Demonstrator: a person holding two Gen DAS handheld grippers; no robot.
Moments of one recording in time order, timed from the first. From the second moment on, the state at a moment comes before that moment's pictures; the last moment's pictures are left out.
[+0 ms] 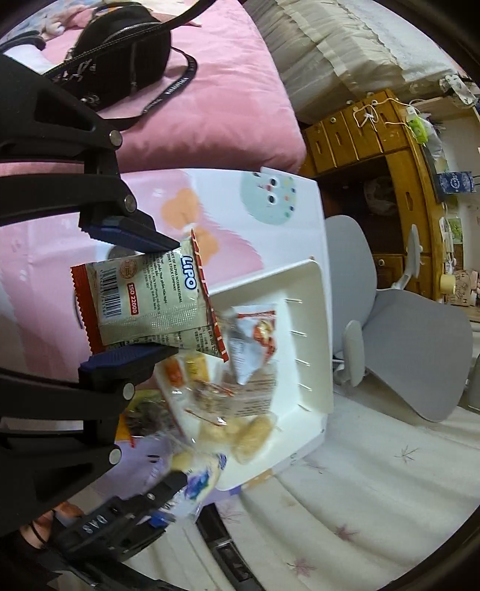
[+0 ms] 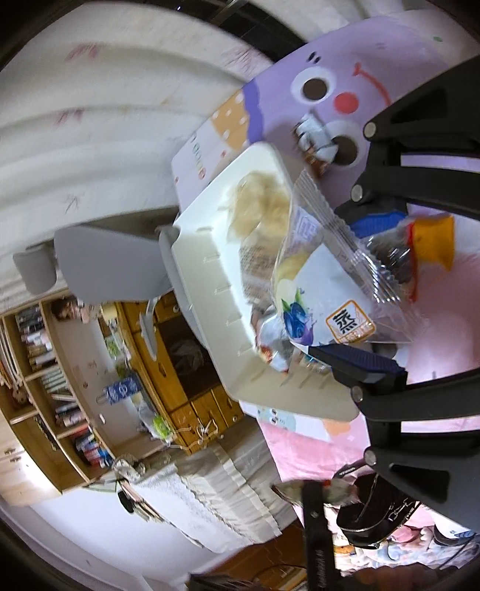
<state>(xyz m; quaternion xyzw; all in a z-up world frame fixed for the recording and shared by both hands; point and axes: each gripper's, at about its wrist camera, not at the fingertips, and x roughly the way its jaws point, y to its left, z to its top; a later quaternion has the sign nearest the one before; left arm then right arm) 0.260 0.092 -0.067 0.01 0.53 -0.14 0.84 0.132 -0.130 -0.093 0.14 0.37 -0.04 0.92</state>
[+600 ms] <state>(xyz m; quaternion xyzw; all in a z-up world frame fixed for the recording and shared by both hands) 0.315 0.034 -0.084 0.00 0.54 -0.18 0.82 0.189 -0.118 -0.104 0.12 0.40 0.03 0.91</state>
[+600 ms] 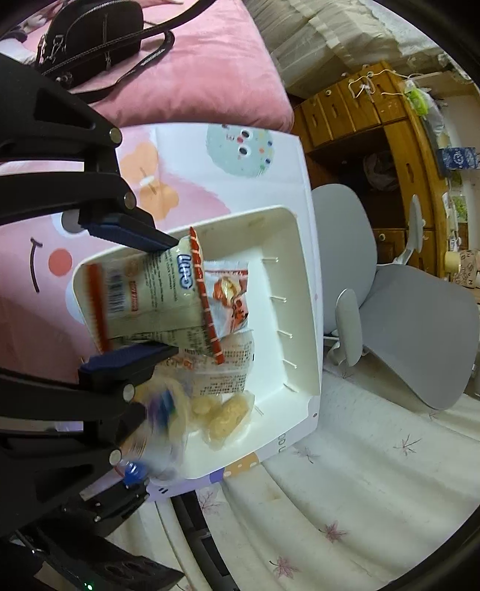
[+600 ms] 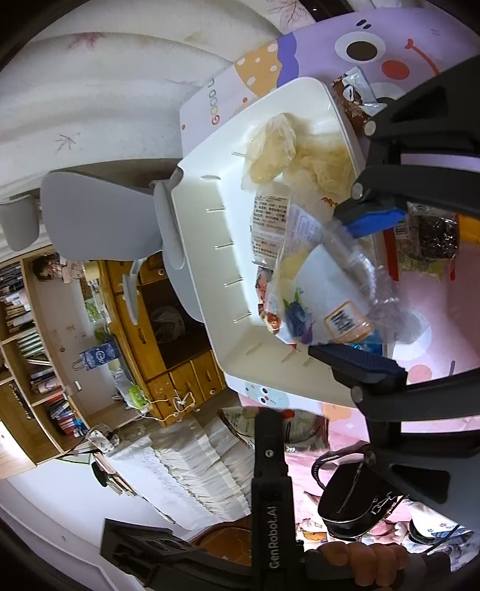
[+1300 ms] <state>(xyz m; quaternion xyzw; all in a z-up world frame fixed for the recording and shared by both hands) 0.252 0.047 -0.059 0.00 0.54 -0.19 0.82 0.144 -0.131 -0.084 0.16 0.41 0.00 0.90</state>
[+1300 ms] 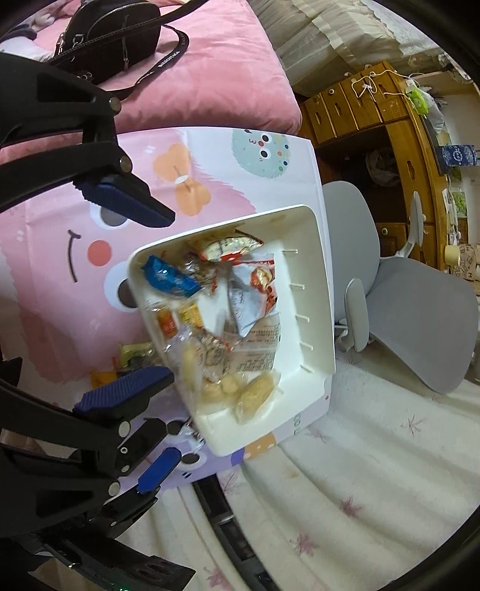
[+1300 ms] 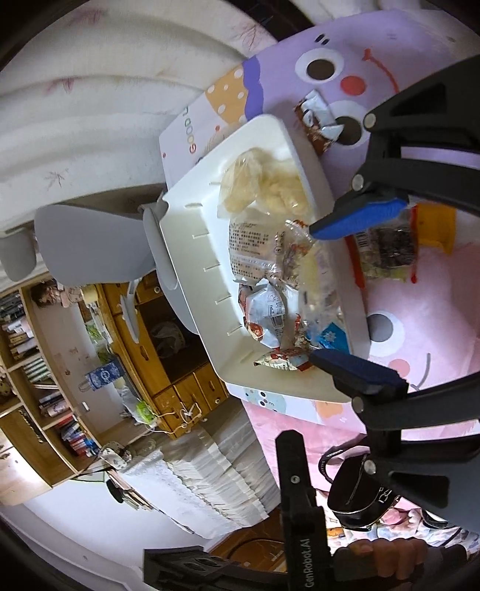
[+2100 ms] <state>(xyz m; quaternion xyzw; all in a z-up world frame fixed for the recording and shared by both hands) 0.130 0.044 -0.090 0.01 0.55 -0.24 0.80 0.011 -0.130 -0.087 0.17 0.41 -0.07 0.89</state>
